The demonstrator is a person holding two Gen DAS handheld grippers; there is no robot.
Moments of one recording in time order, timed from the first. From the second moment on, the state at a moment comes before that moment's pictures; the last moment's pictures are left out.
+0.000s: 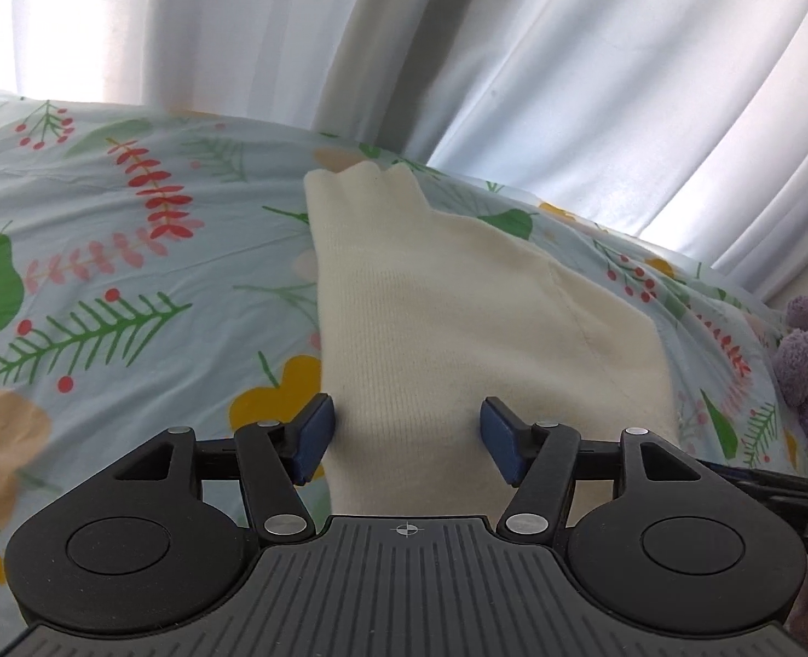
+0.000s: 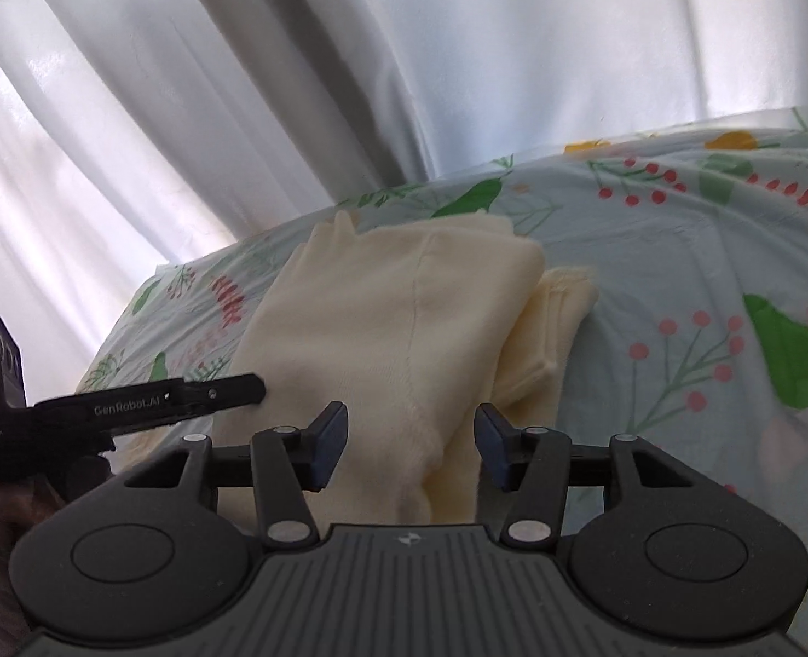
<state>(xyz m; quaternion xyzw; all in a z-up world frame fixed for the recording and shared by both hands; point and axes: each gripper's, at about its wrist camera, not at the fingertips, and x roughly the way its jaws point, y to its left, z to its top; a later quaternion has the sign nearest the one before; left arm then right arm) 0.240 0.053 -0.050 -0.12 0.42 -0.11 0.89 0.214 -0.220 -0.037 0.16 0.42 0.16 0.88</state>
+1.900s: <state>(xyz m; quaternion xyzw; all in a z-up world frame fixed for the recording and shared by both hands) 0.321 0.018 -0.090 -0.11 0.41 -0.01 0.91 0.311 -0.170 -0.069 0.00 0.33 0.06 0.94</state>
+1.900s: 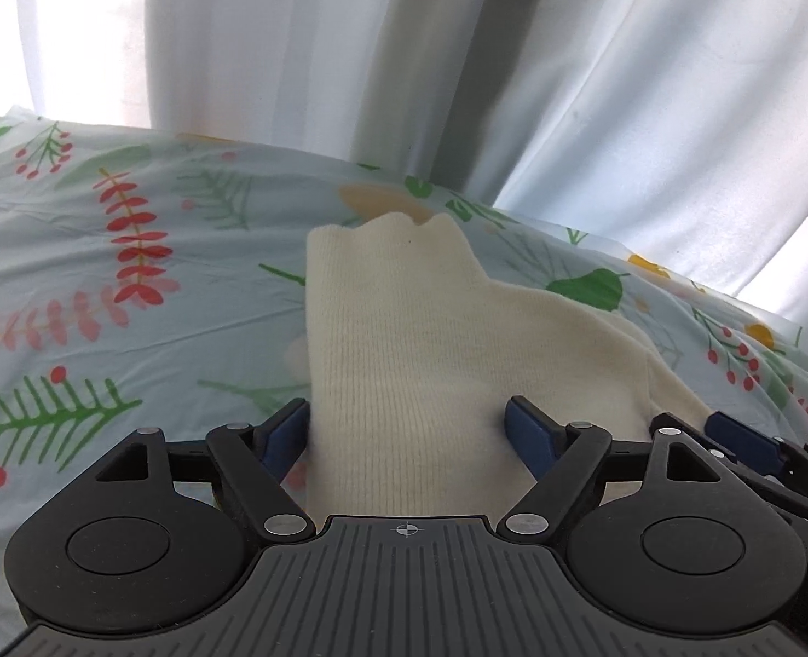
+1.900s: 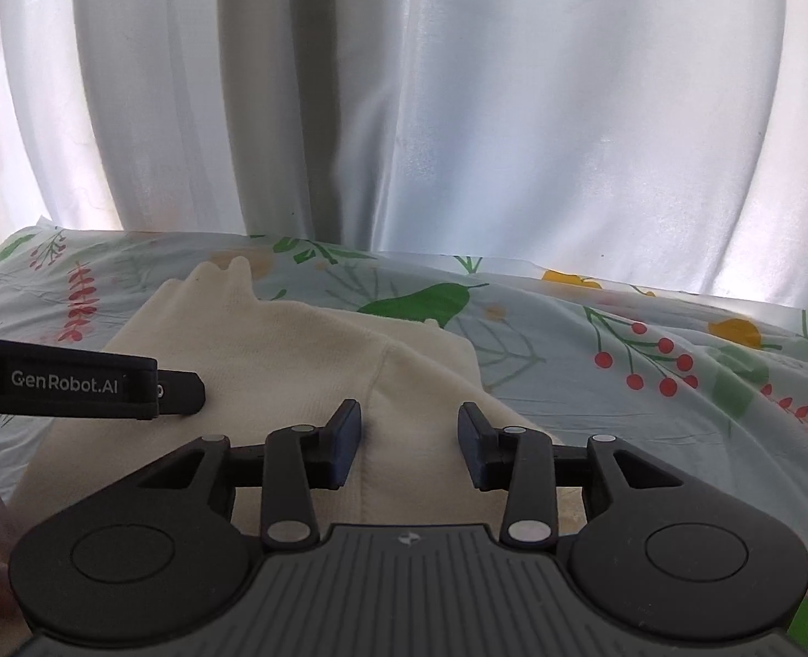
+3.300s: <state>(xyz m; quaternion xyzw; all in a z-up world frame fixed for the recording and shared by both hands) 0.108 0.027 -0.061 -0.02 0.54 -0.04 0.84 0.091 -0.180 -0.029 0.01 0.53 0.06 0.85</state>
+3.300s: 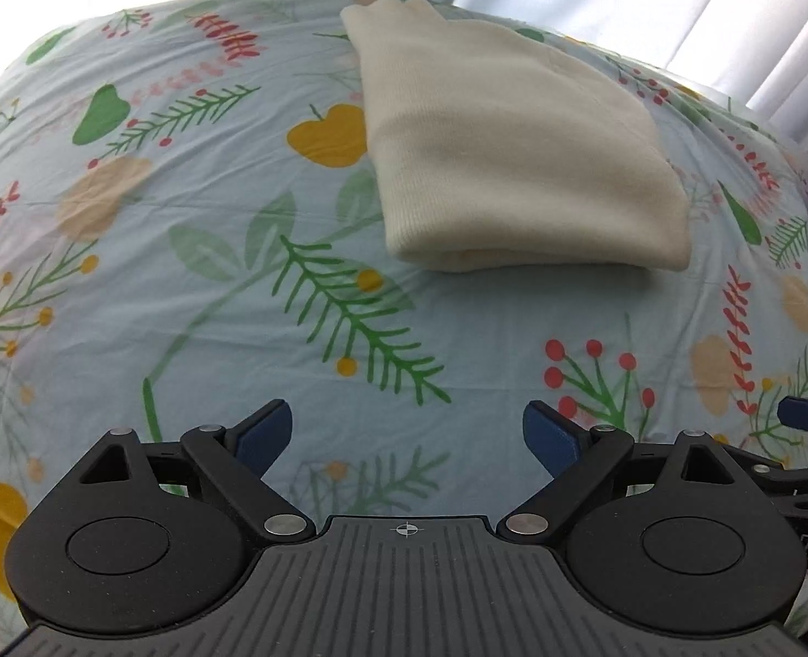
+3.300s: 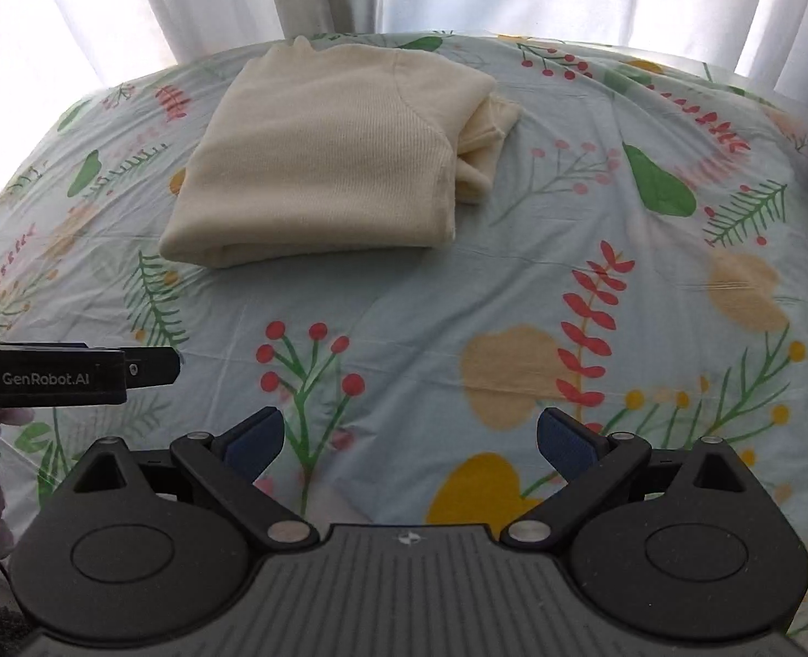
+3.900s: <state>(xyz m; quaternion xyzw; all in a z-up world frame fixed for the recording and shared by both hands) 0.117 0.024 -0.036 0.01 0.54 -0.01 0.84 0.120 -0.153 0.005 -0.04 0.51 0.02 0.86</state>
